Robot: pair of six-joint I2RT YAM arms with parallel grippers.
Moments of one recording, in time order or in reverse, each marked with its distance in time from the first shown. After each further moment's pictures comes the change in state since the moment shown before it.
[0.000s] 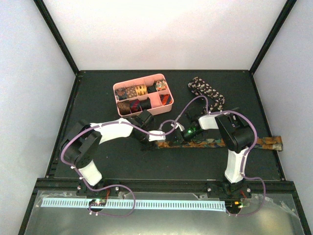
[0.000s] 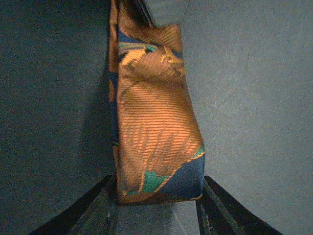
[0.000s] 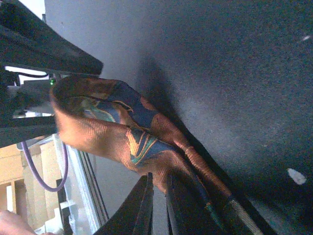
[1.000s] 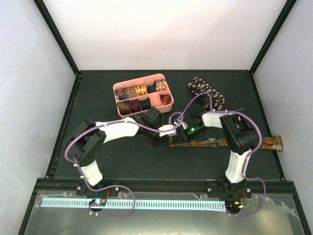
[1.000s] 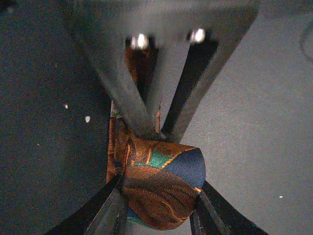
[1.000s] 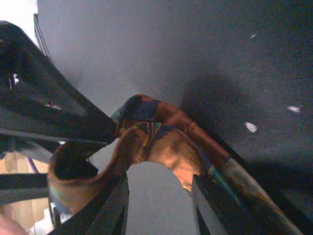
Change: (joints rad) left arm -0.069 0.059 0.088 0.176 0.142 -0.191; right arm -0.051 -0.049 0.036 -0.151 0.035 -0.094
